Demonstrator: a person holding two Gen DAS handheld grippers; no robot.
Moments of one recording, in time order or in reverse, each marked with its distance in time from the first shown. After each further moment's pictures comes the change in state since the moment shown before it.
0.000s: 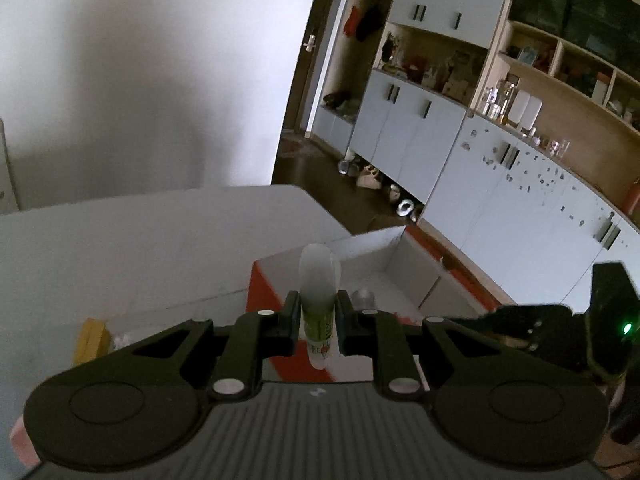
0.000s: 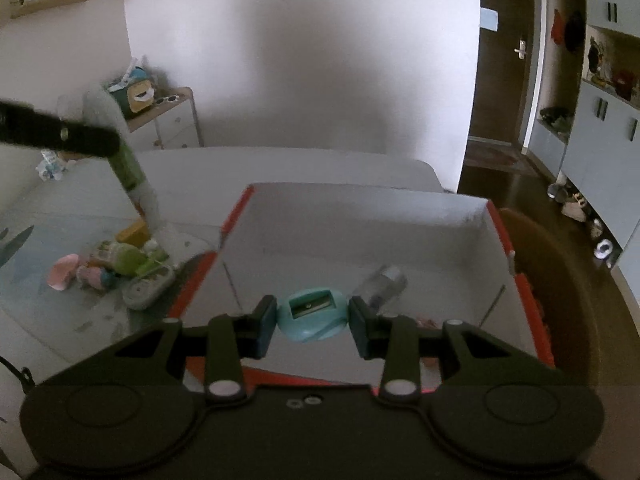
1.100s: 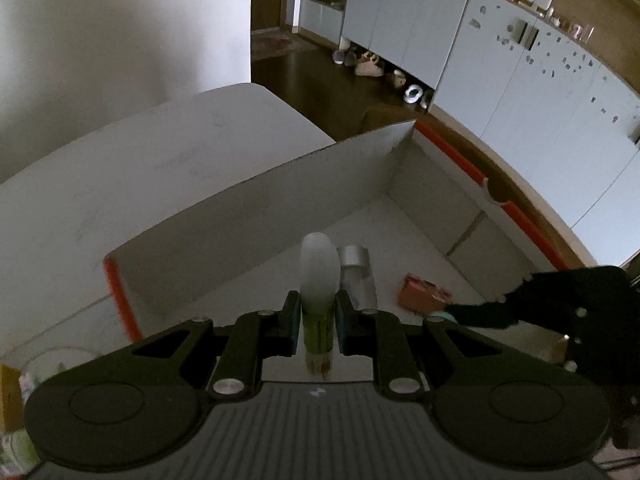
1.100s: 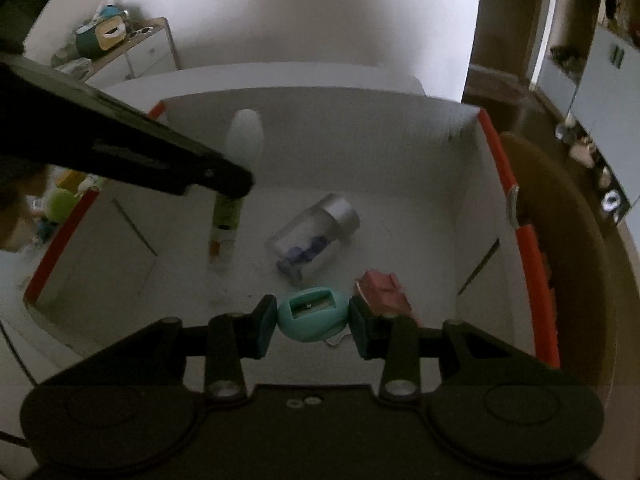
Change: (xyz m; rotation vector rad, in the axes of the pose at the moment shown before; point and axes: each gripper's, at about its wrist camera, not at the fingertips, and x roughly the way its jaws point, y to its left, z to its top) left arm 0.217 -0.071 0.002 0.134 0.349 0.059; right arm 0.084 -0.059 -0.001 0.018 0.256 0.020
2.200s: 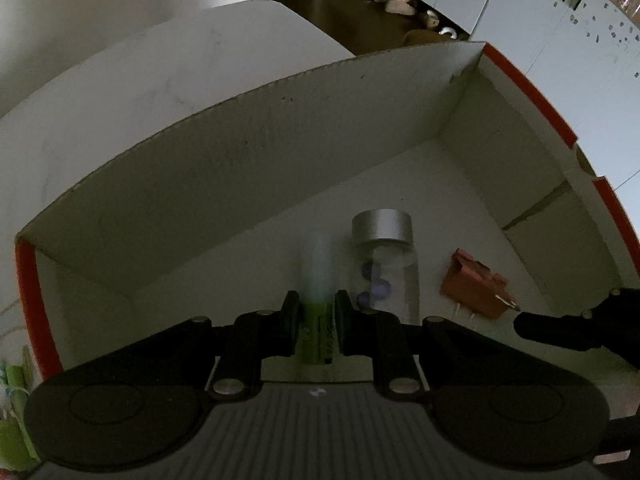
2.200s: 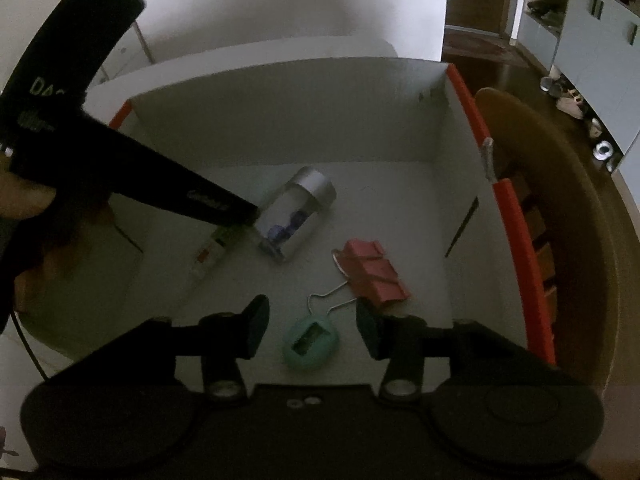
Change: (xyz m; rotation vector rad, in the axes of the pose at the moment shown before) left arm 0.065 0.007 0.005 -0.065 0.206 0.051; right arm -0.006 -0.016 0.000 0.109 0.065 -0.008
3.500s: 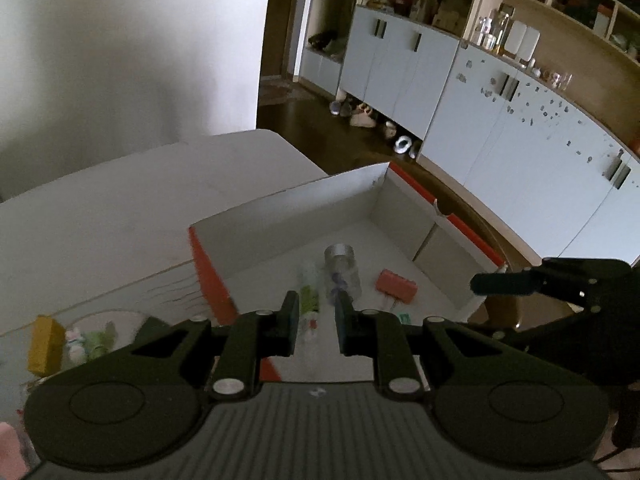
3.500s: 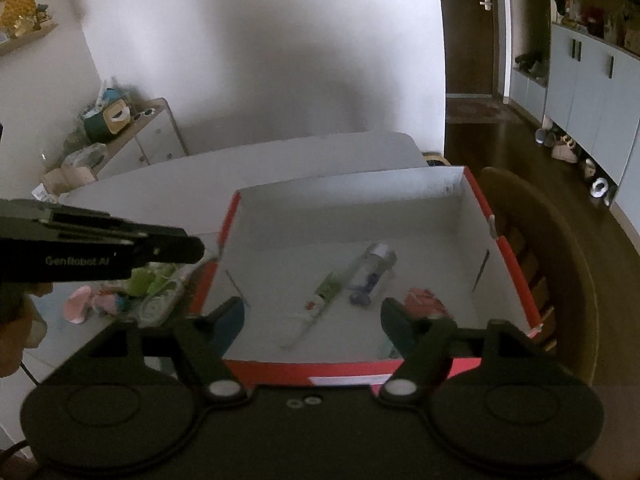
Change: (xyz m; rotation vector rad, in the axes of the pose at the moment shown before) left arm -0.176 0.033 -0.108 0.023 -0.376 -0.099; right arm -0.100 0.071 -0.023 0.048 -0.263 0.038
